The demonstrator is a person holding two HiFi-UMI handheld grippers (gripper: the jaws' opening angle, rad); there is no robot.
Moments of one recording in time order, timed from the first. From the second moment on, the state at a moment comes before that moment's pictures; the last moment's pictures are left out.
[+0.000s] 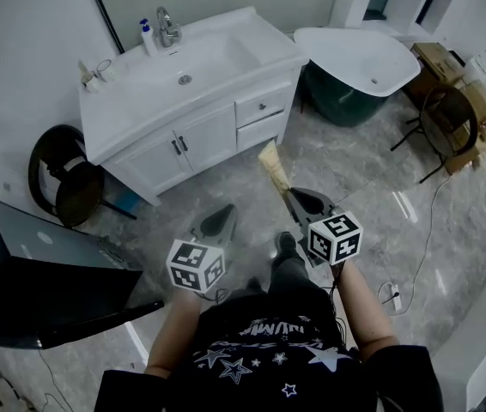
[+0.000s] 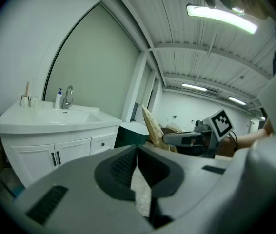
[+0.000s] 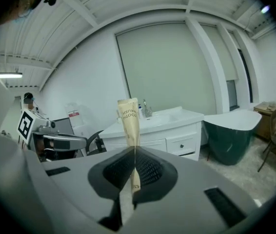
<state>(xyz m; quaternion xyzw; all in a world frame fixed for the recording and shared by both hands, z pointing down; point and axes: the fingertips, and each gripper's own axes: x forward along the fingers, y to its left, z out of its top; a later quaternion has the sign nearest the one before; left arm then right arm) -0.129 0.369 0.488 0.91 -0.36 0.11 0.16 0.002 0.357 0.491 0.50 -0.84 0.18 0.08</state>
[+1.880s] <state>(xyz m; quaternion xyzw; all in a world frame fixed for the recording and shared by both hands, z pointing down) 0.000 0.035 0.523 0.85 -0.46 0.13 0.21 0.170 -0.031 0.531 0.44 -0.86 0.23 0.11</state>
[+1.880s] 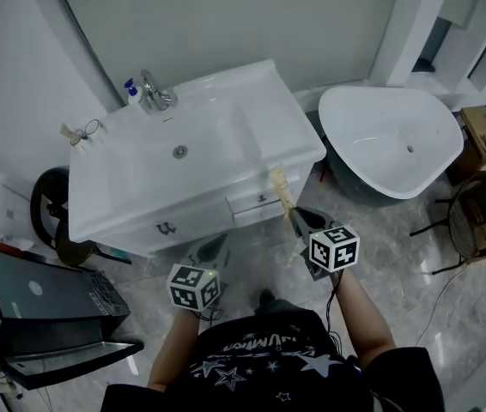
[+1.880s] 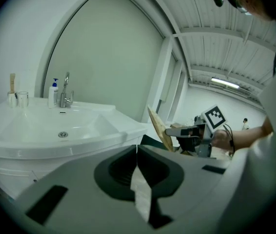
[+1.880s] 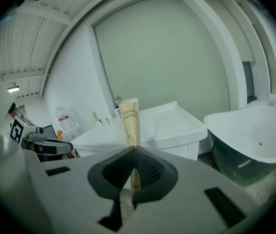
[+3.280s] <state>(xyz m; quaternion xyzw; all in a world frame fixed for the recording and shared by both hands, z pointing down) -0.040 -0.087 0.531 0.84 -0.47 0.12 0.22 0.149 -0.140 0.554 0.44 -0.85 0.25 0.14</state>
